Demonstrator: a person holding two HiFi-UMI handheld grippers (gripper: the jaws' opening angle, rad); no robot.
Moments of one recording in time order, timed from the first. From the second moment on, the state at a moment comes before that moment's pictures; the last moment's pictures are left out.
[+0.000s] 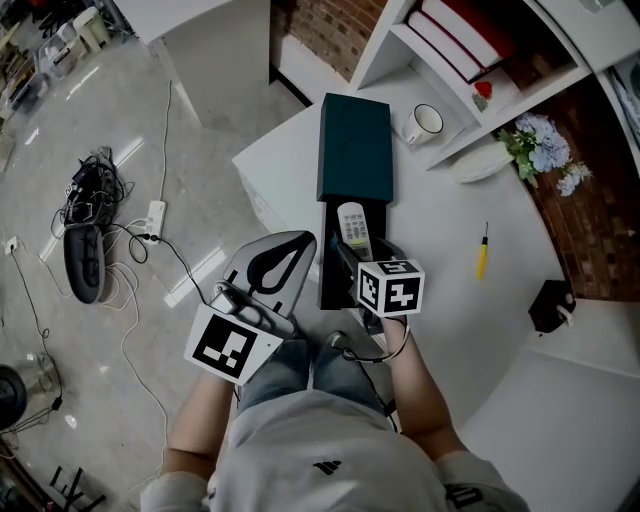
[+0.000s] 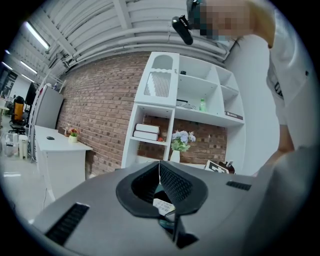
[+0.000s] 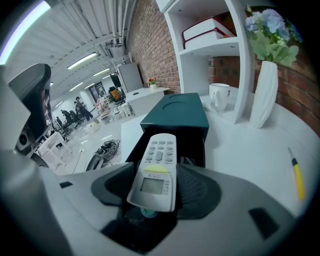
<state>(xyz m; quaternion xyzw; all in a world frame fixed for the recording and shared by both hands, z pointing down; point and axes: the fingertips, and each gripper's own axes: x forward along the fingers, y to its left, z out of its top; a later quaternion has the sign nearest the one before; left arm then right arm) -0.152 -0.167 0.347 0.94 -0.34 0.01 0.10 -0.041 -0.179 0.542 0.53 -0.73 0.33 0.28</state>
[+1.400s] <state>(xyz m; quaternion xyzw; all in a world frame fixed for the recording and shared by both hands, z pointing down) -0.152 -0.169 0.349 0.94 -0.33 0.00 0.10 -0.041 -0.177 0.541 0.54 -0.71 0.31 0.33</state>
